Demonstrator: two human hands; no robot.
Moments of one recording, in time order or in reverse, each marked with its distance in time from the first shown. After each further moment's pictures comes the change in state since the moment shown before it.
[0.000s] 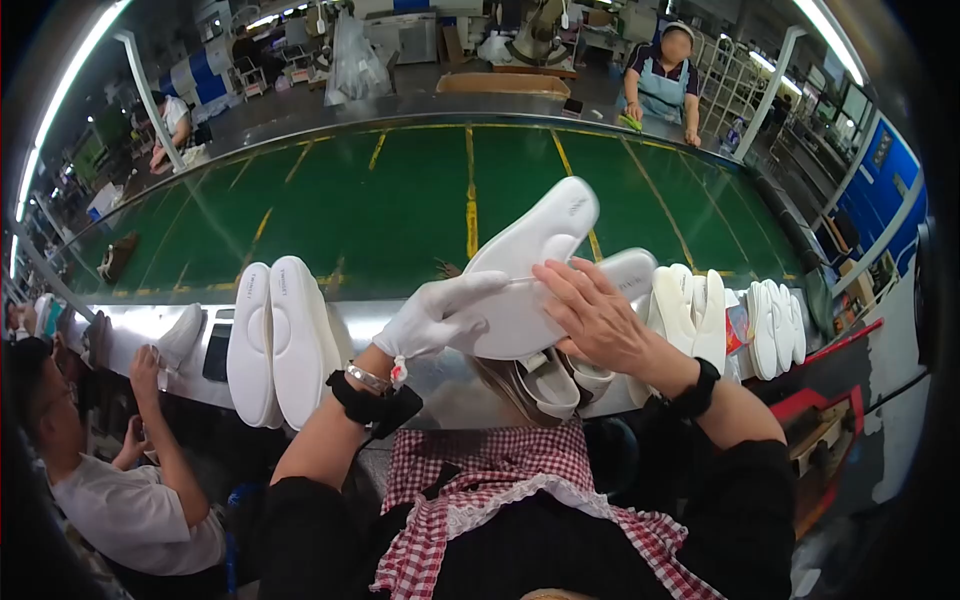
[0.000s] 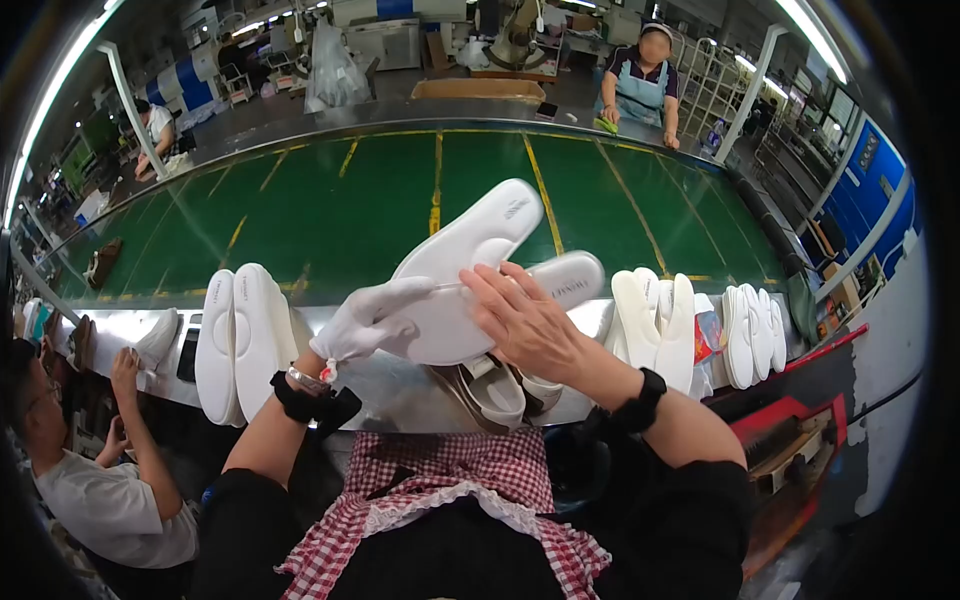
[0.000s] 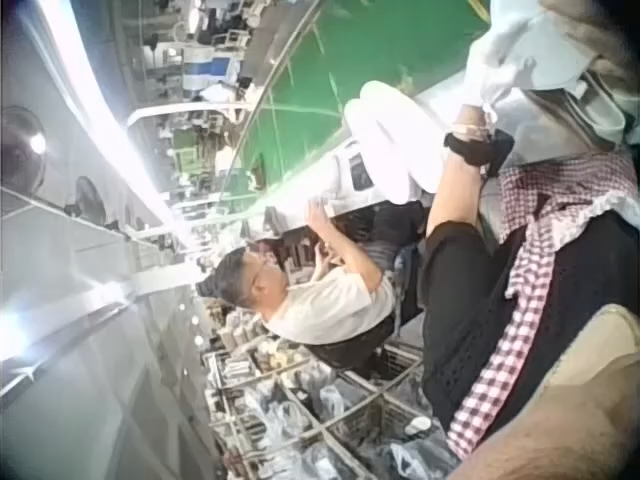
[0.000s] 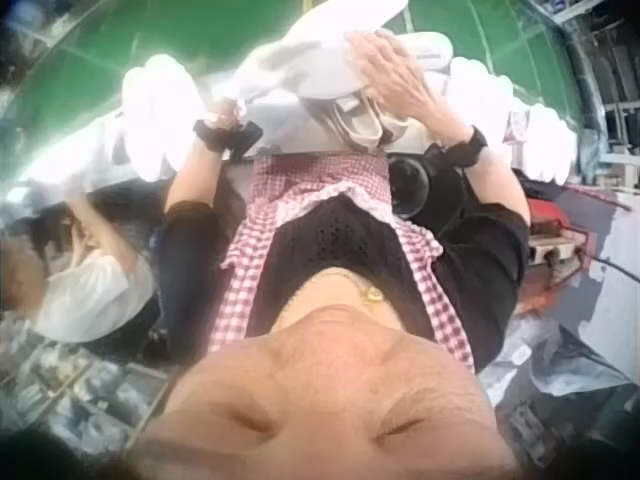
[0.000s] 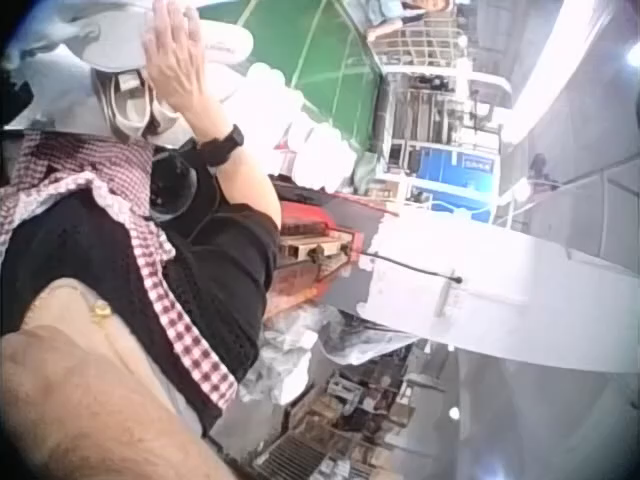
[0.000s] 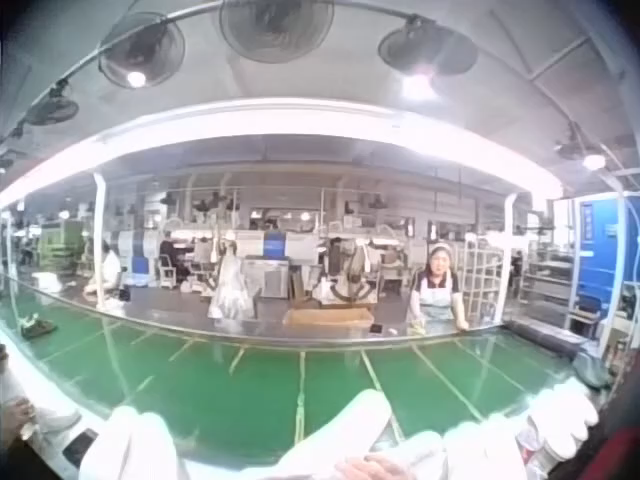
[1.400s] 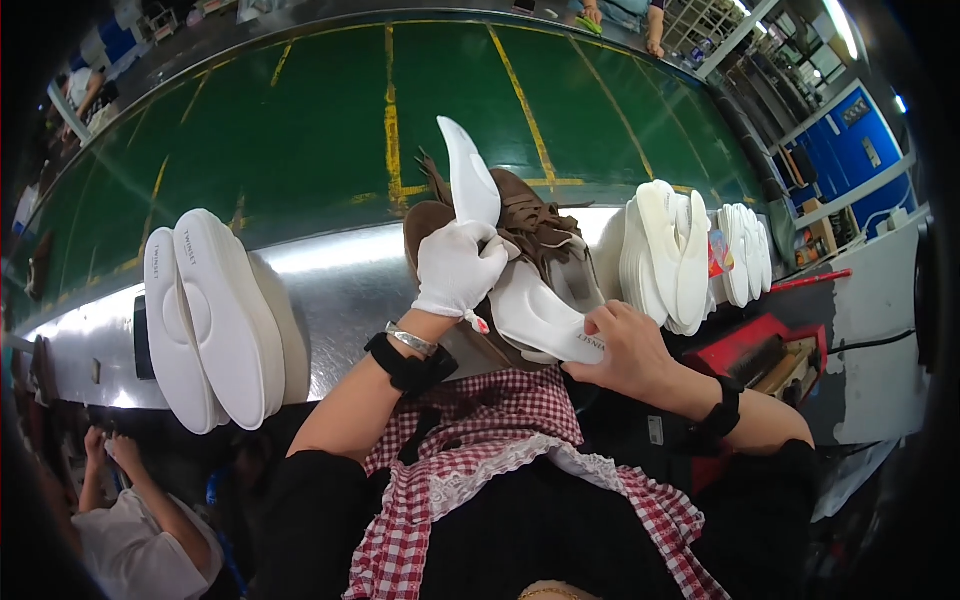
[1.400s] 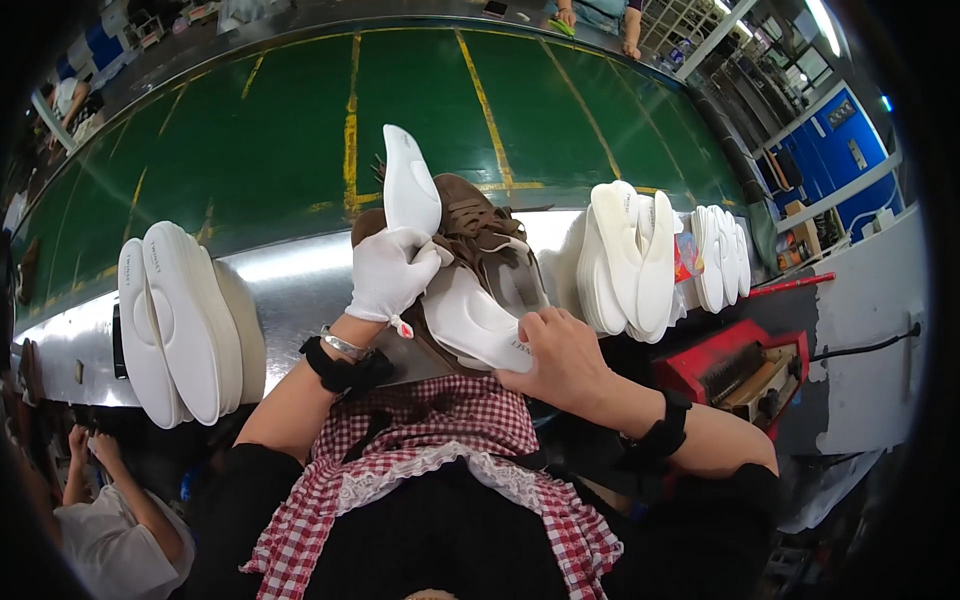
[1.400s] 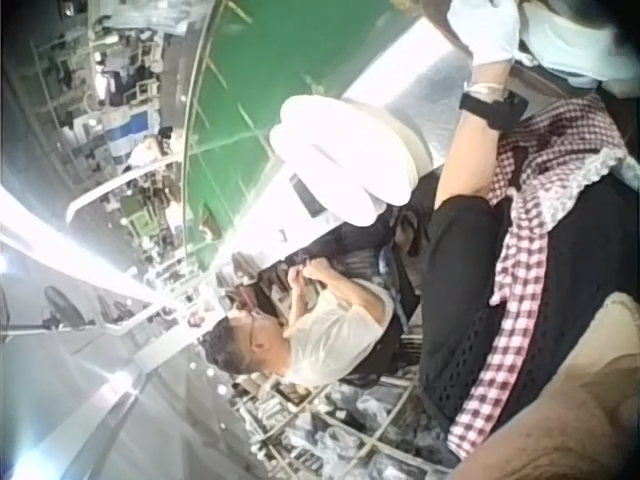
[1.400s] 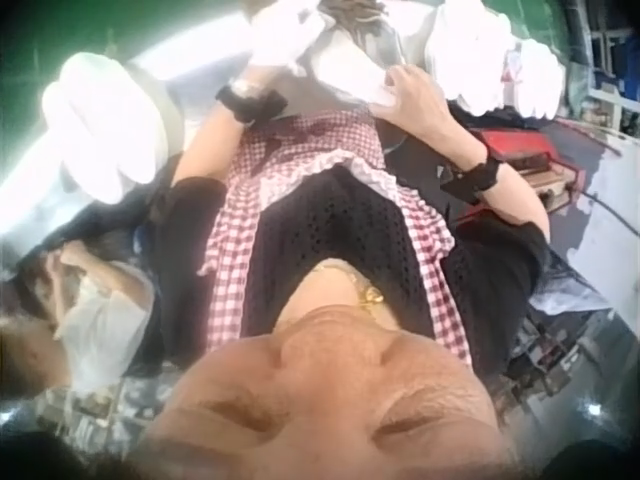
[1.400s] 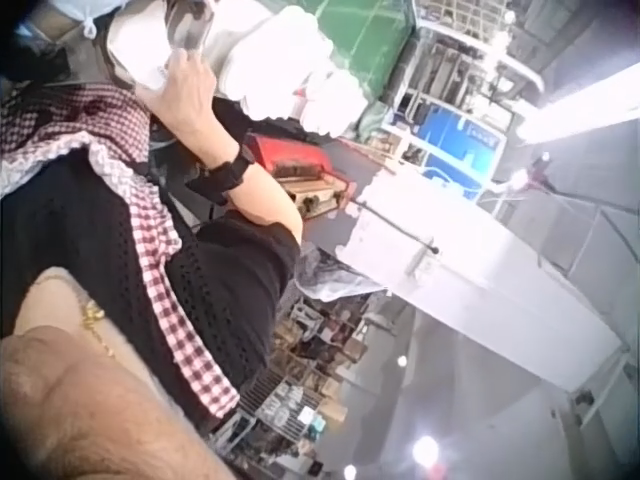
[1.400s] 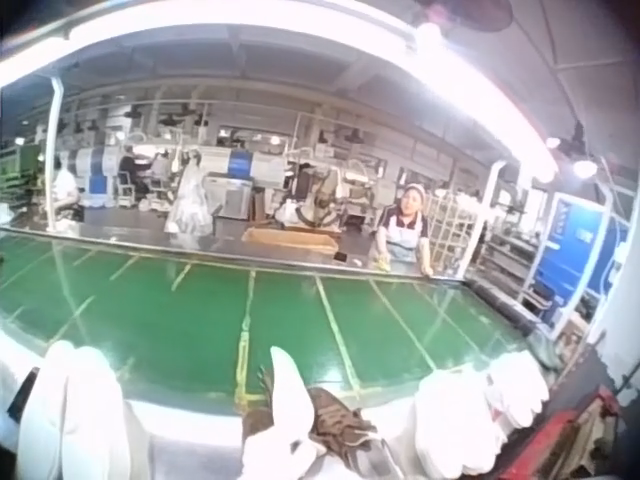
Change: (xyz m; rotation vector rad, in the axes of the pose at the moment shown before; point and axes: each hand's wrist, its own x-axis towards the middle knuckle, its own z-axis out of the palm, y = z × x) left_hand 0.039 -0.099 0.084 0.296 0.442 -0.209; right_hand -0.062 -0.063 -0.010 0.254 -0.556 0.813
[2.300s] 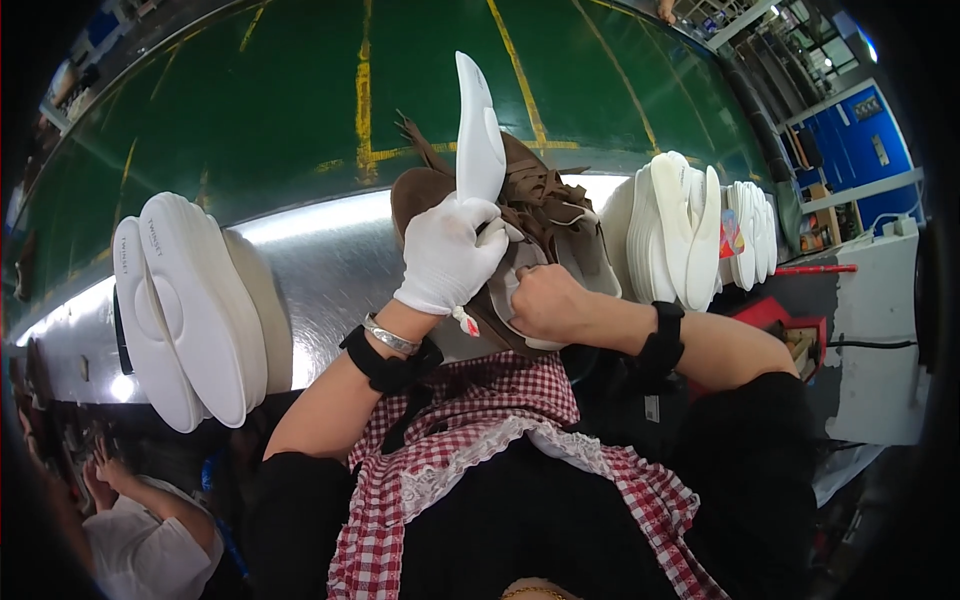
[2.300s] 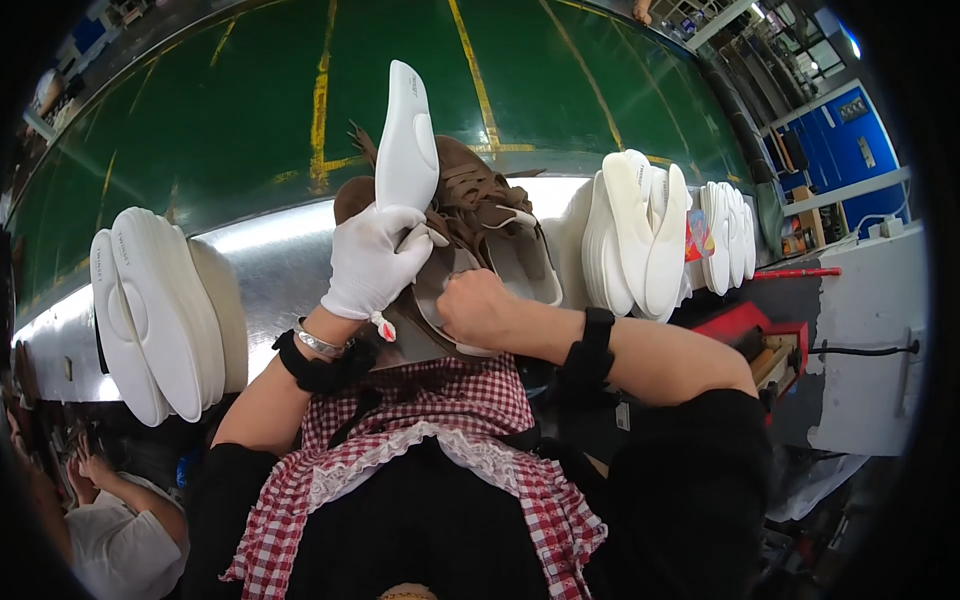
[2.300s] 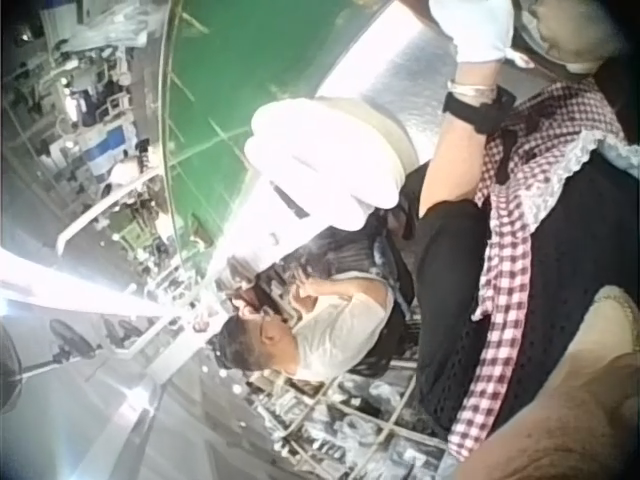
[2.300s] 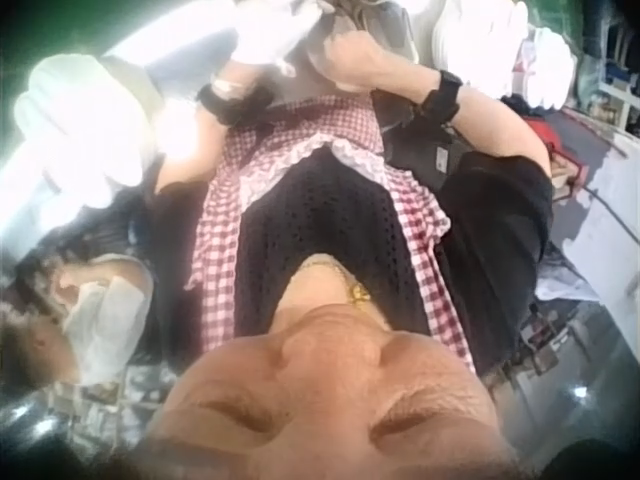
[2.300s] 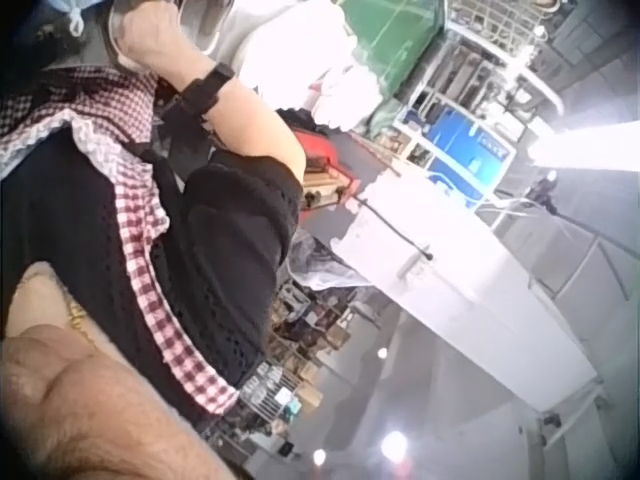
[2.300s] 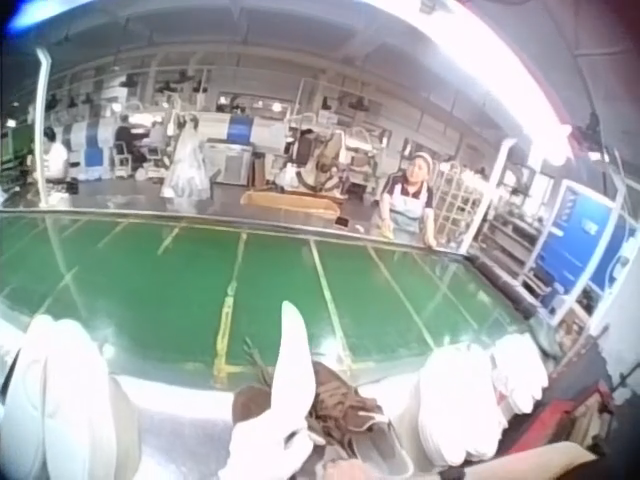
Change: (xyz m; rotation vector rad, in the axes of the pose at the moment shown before) left_hand -0.005 0.002 0.002 0.025 0.021 0.123; right_hand 0.080 0.006 0.075 -0.152 -0.426 -0.340
